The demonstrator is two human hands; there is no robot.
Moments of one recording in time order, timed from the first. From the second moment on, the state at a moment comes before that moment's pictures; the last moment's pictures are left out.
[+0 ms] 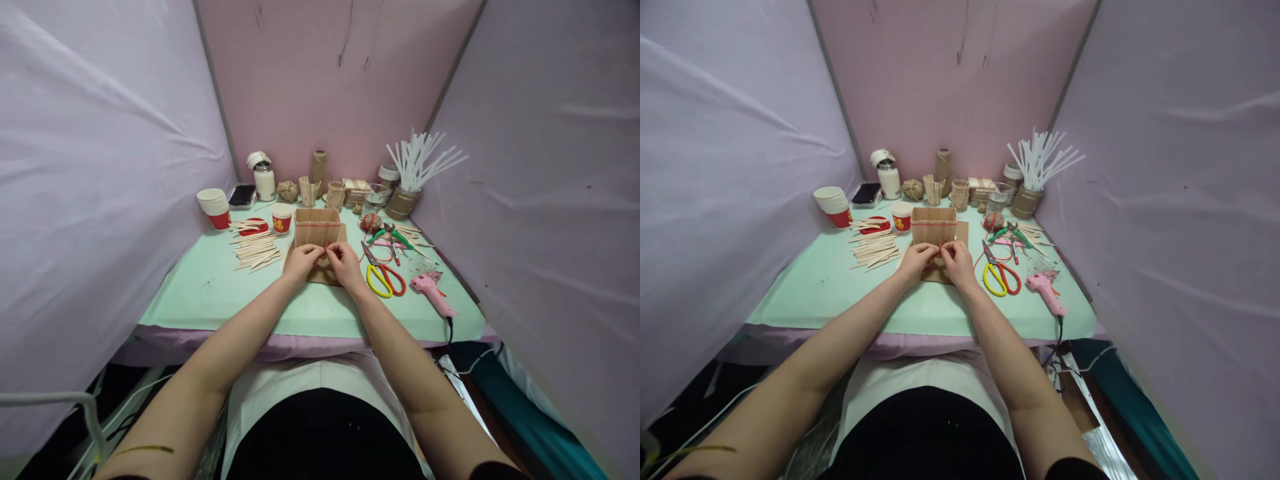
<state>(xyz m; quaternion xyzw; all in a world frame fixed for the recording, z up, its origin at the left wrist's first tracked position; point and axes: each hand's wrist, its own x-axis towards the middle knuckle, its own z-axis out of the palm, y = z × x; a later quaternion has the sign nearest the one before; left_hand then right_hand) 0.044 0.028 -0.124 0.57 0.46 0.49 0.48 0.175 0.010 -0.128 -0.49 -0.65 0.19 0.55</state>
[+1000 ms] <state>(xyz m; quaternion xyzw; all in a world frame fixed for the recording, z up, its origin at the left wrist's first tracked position) 0.035 0.028 -0.112 0.55 0.43 0.47 0.54 0.175 0.003 -0.120 -0.46 -0.67 0.19 0.55</state>
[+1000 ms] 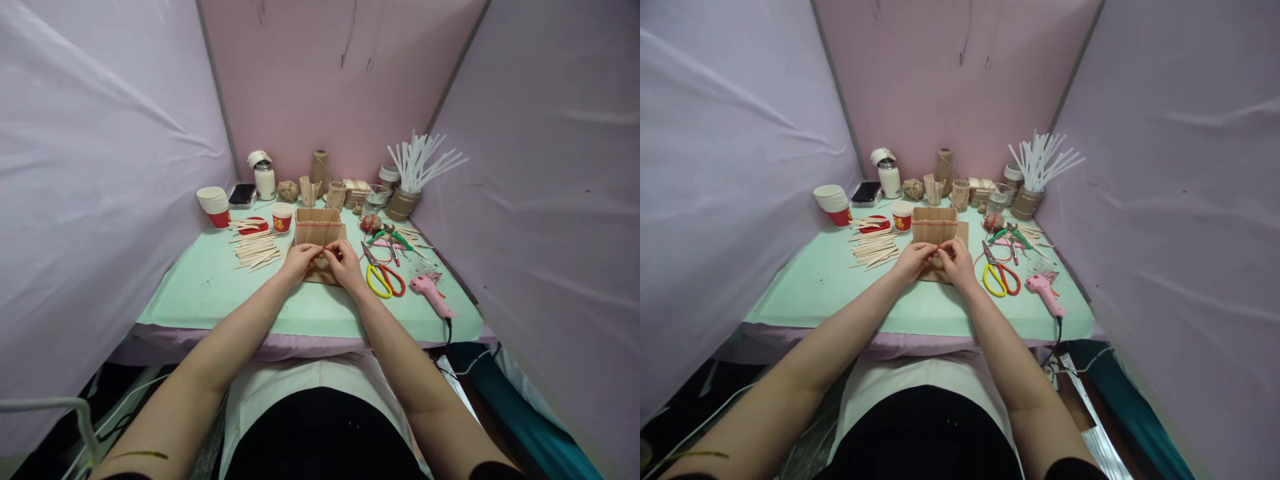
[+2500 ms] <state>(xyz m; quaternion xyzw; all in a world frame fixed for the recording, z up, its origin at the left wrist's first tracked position) 0.038 0.019 -0.116 0.66 0.46 0.43 0.42 0.186 0.020 -0.131 -0.54 -0.55 0.29 0.57</state>
